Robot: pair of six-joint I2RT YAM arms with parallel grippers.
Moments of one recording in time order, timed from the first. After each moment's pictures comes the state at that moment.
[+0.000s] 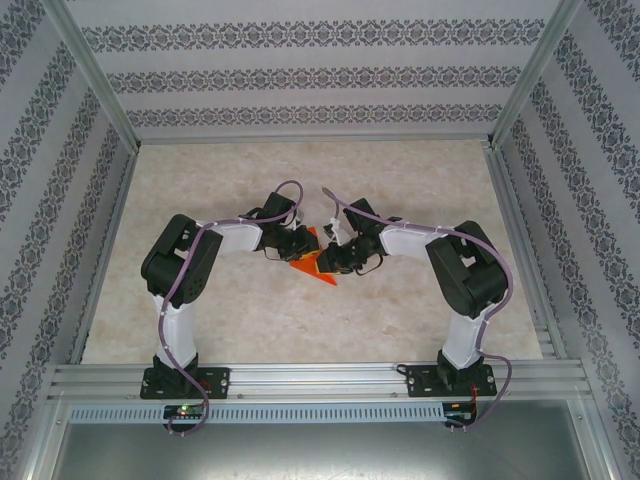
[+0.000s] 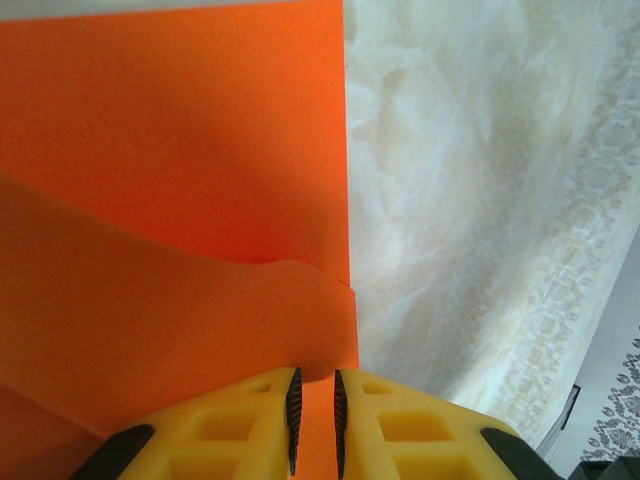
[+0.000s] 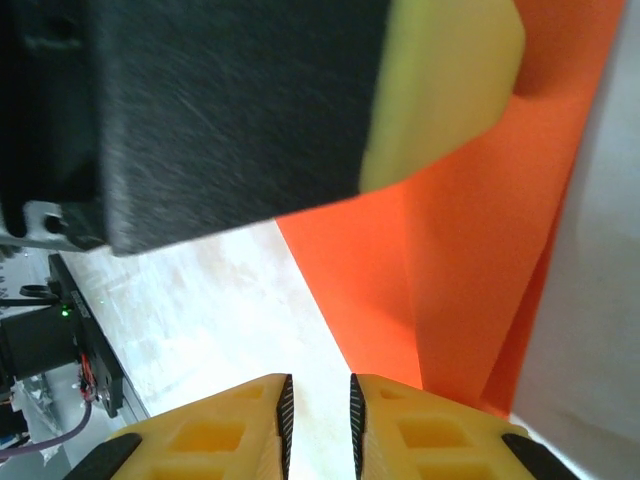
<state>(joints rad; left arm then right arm) -0.46 1.99 1.12 -0.13 0.55 -0.85 0.52 1.86 1.03 -0.34 -0.74 0.40</state>
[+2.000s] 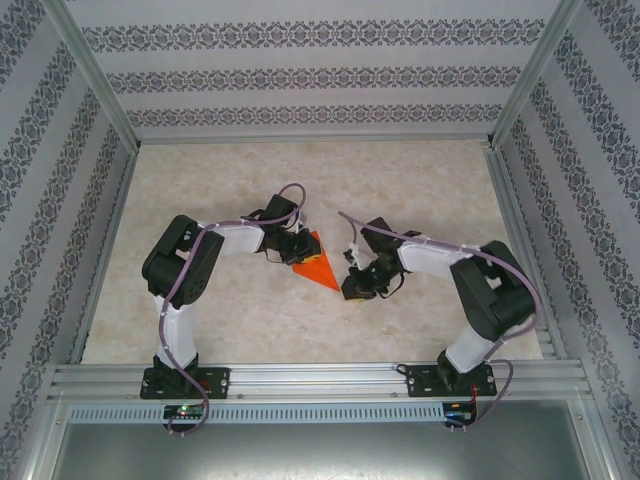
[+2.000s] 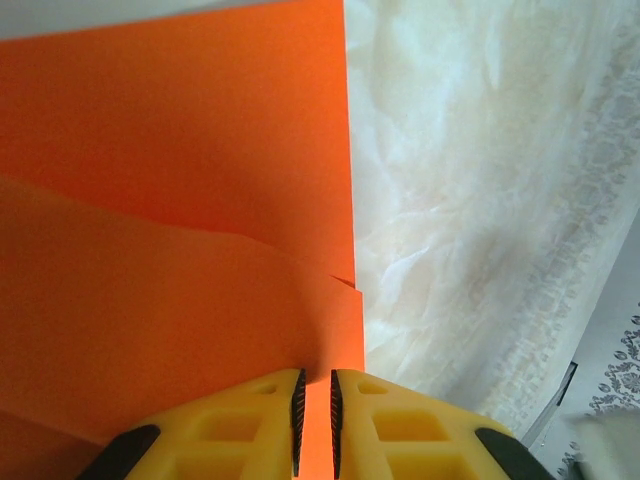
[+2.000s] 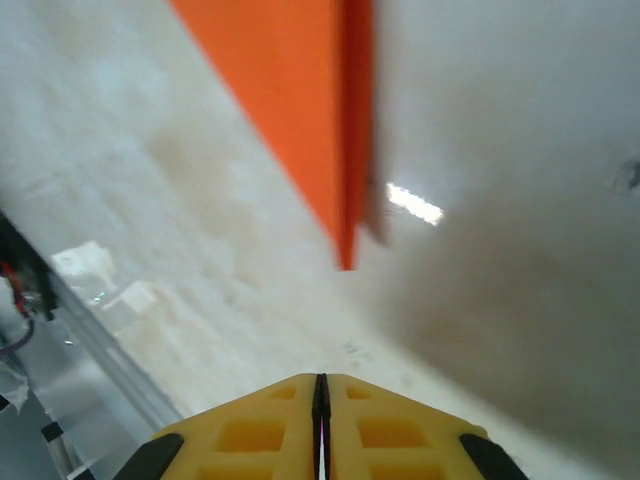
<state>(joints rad) -0.47 1.99 1.12 -0.15 0.58 -0.85 0.49 1.62 0.83 -0.57 -0.69 0.33</state>
